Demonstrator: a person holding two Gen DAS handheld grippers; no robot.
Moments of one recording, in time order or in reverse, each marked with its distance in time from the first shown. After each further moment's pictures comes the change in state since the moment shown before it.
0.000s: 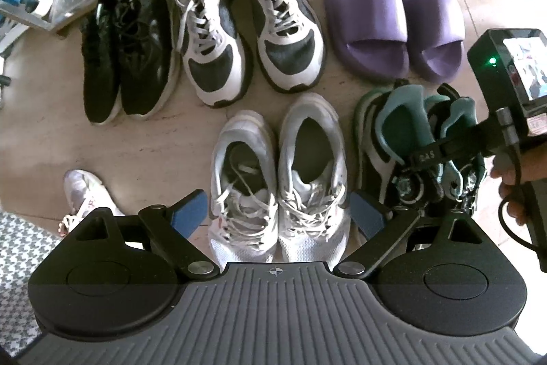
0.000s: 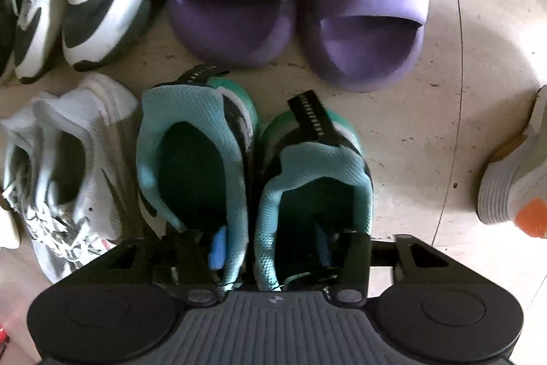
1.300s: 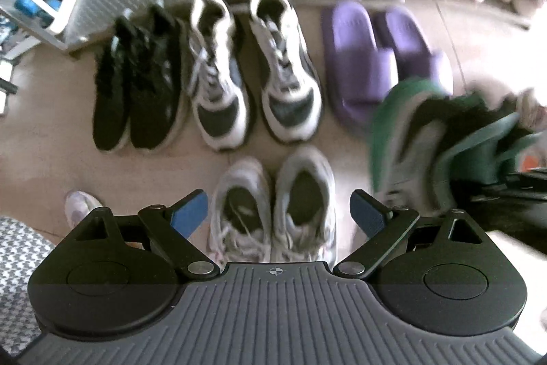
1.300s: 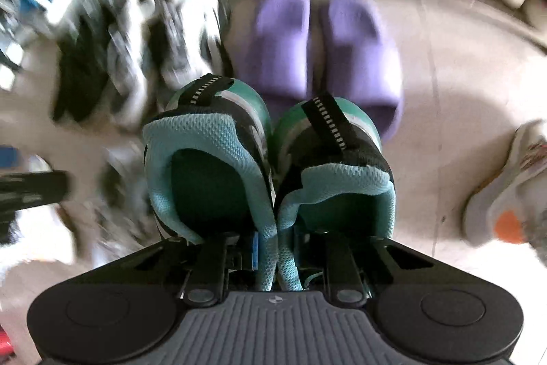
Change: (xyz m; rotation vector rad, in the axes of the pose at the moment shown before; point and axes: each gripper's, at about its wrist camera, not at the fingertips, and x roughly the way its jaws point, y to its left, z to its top) left arm -0.038 0.017 0.006 -0.092 -0.179 -0.034; right arm -0.168 -0.046 -0.055 0.001 -0.434 0.183
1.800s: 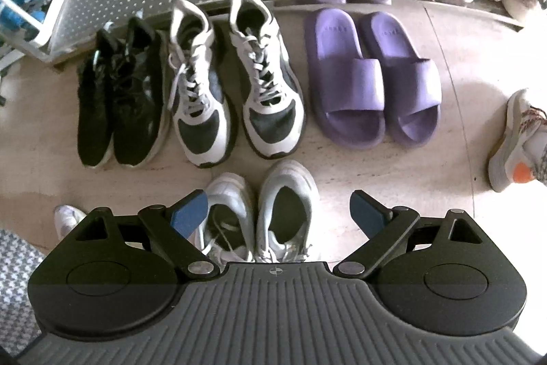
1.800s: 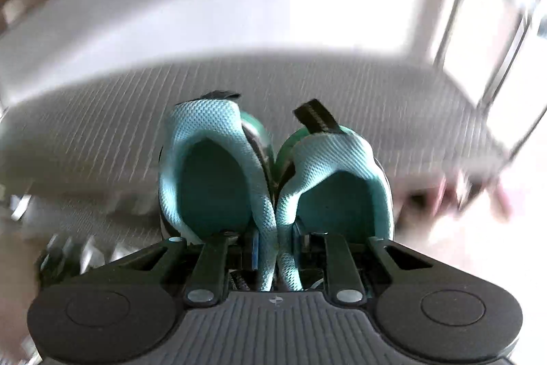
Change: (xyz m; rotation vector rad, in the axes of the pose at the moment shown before) left arm 0.016 -0.020 0.015 0.059 0.024 -0.022; right arm -0.146 -0.065 0.246 0.026 -0.518 -0.288
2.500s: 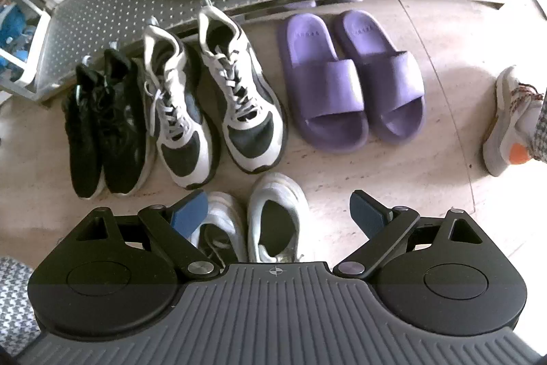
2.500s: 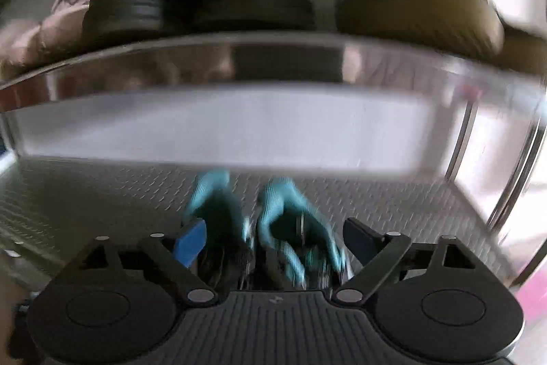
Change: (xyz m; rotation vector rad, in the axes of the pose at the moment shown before) left arm 0.001 -0.023 -0.003 0.099 -0.029 0.002; right arm 0.007 -0.053 -0.027 -0.071 -0.224 0.195
